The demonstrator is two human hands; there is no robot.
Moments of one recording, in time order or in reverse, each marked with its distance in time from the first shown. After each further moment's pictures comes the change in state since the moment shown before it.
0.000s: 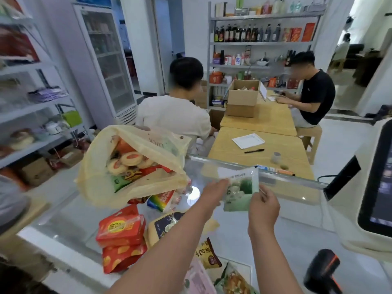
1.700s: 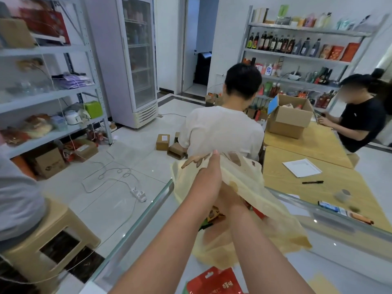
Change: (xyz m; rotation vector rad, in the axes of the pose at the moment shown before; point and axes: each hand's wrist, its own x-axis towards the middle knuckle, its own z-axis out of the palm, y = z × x) left_hand 0.010 0.103 -0.345 -0.075 0.244 0.011; right_hand -0.106 0.008 0.403 -0.362 -0.739 0.320
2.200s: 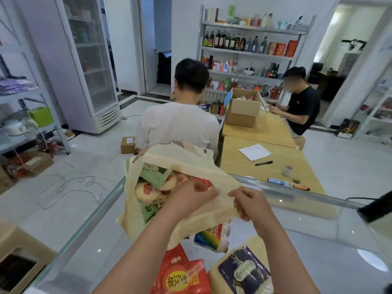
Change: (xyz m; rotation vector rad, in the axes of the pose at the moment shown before) left_hand -0.017 -0.061 0.079 0.624 -0.250 0.261; right_hand -0.104 0.056 -0.184 -0.090 0.304 -0.251
